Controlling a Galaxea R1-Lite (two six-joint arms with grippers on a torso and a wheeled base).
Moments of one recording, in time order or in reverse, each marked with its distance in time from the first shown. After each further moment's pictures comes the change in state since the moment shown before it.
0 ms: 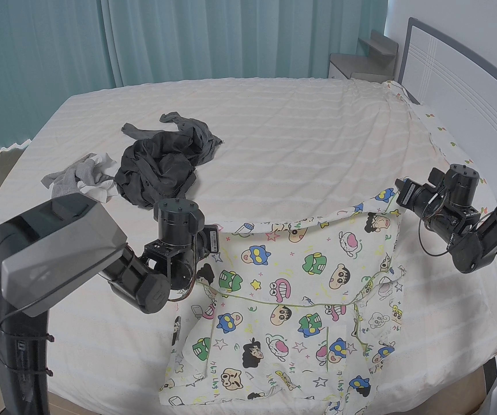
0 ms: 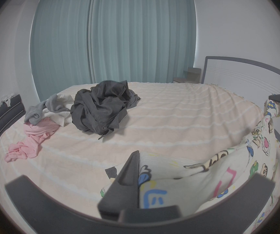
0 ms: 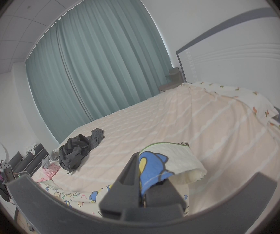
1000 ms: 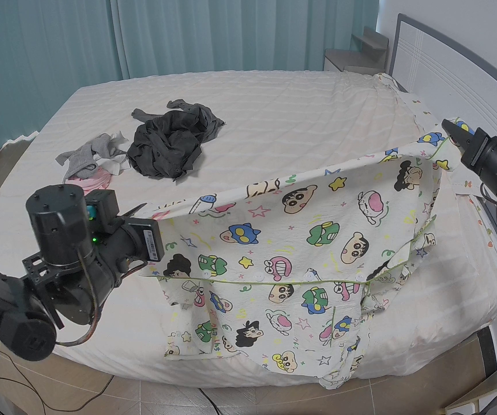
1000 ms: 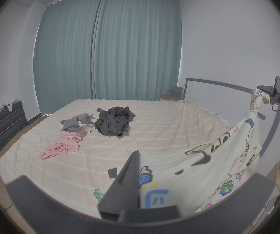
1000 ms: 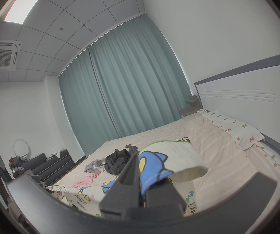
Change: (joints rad) left arm -0.081 -0.674 0.529 0.000 -0.006 0.042; right arm 0.095 -0.649 0.186 0.202 0.043 -0.025
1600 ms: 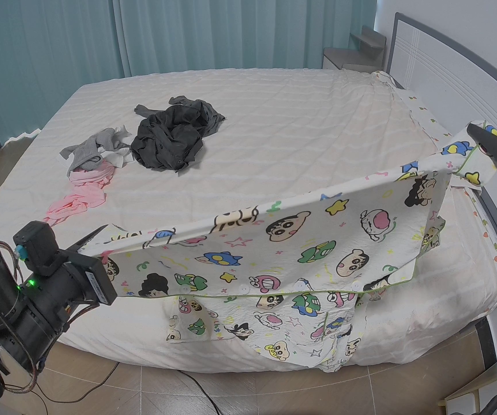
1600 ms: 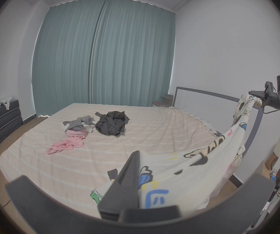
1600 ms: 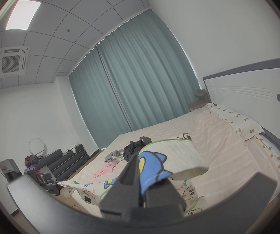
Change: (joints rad) left arm -0.076 -0.328 0.249 0.003 0.000 0.002; right arm 0.121 -0.289 0.003 0.324 -0.001 0.006
